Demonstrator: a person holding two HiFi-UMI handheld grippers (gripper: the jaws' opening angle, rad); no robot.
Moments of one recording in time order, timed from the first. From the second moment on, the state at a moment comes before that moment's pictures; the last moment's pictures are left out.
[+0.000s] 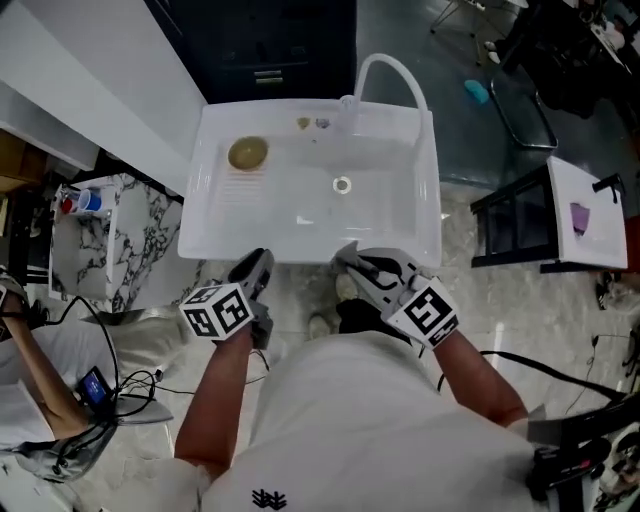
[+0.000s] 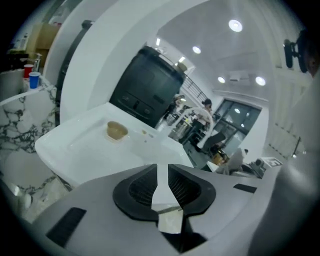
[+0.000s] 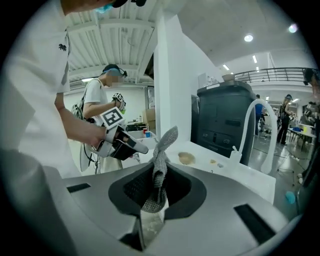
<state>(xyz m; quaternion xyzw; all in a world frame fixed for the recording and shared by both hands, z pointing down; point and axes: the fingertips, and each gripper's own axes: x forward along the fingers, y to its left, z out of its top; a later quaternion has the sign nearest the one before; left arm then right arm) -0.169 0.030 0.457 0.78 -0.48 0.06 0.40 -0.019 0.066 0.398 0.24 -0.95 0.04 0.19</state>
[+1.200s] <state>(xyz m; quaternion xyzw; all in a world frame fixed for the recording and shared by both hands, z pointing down) -0.301 -0.238 0.629 0.53 -0.63 -0.03 0.57 -0.007 -0.063 0.450 0.16 -0.95 0.05 0.28</state>
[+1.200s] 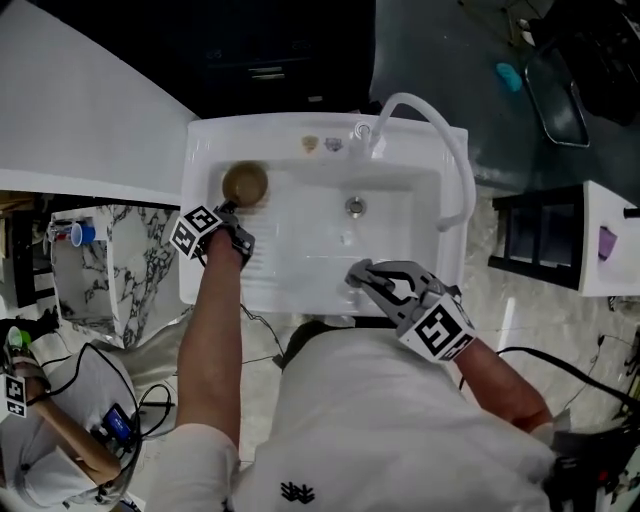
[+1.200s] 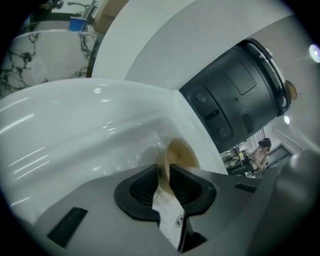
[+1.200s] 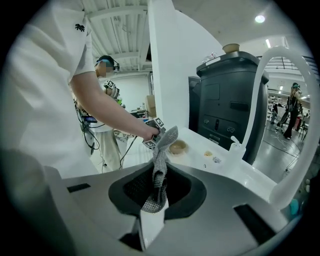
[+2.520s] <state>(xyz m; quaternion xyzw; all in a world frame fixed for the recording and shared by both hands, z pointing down) -0.192 -0.088 0.479 0.72 -0.52 0.27 0.36 -0.148 -0.061 0.428 0.10 -0.93 -0.18 0.30</state>
